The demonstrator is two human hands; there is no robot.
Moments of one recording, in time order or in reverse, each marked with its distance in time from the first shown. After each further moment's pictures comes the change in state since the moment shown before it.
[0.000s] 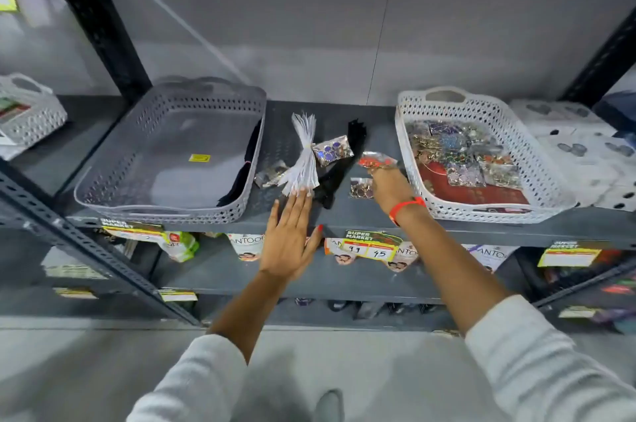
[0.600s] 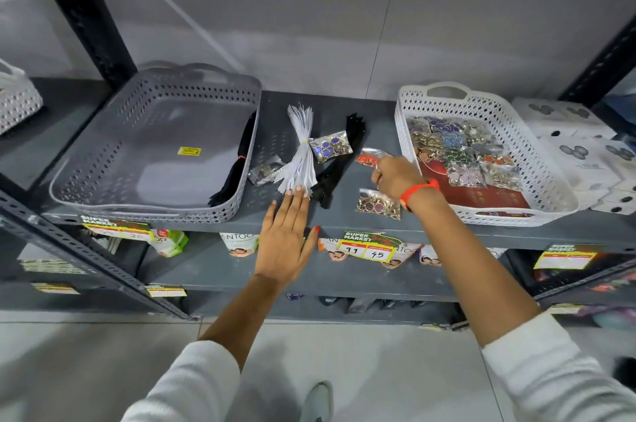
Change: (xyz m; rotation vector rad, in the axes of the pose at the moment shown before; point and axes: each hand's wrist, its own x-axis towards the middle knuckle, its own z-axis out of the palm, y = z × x) left_hand 0.000 0.000 0.005 -0.026 0.058 -0.030; right_hand 0.003 -0.010 -0.039 -0.011 -0.153 0.113
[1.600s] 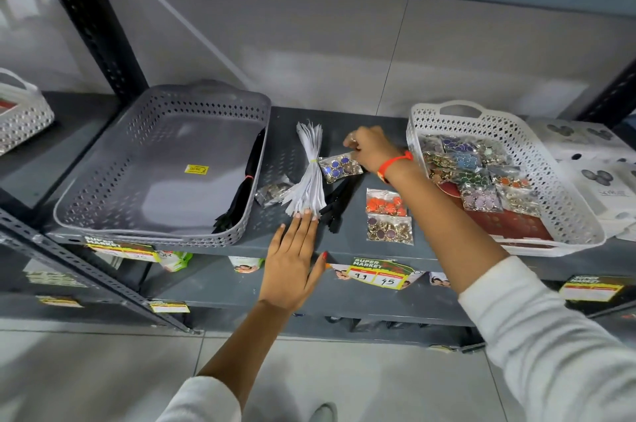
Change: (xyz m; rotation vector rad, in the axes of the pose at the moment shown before) left_hand 0.003 -0.003 0.000 -0.069 -0.039 -0.011; right_hand 0.081 -0.050 -0.022 0.070 0.059 -0.229
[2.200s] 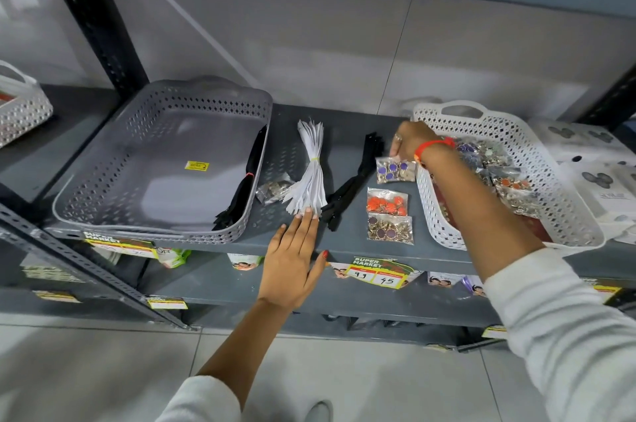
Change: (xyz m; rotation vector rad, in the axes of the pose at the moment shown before) left_hand -0.002 0.001 0.000 -0.007 0.008 -0.013; right_hand -0.007 0.046 -0.036 -0.099 -0.029 0.226
